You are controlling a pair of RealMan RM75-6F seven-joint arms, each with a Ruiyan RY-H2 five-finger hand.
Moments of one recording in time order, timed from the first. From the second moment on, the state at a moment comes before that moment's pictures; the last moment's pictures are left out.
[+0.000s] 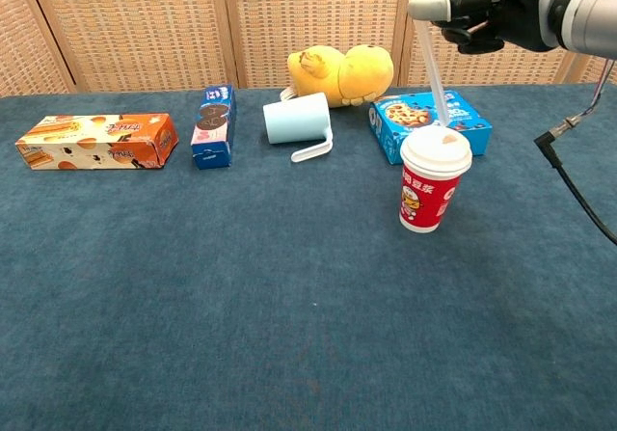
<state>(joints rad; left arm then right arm) -0.03 -1.06 -0.08 -1.66 1.40 1.52 0.01 0.80 -1.36 0.42 -1.61 -0.90 0.89 0.54</state>
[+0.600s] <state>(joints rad) -0.03 -1.06 -0.08 -1.66 1.40 1.51 0.02 0.78 -1.40 0.43 -1.56 -0.94 0.86 0.51</state>
